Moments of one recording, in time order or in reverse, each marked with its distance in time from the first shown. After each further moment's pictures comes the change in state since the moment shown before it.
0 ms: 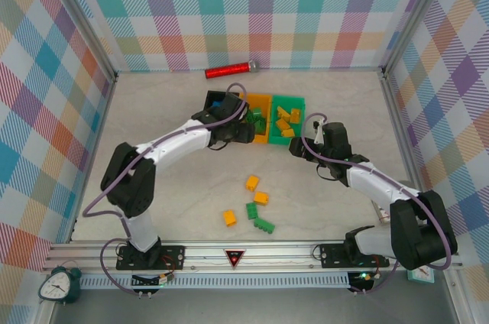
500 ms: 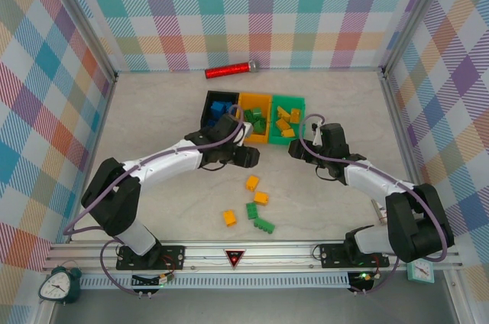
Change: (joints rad) left arm -0.094 -0.139 -0.227 0.068 0.218 0.019; right arm 0.000 0.046 0.000 0.003 0.000 0.002
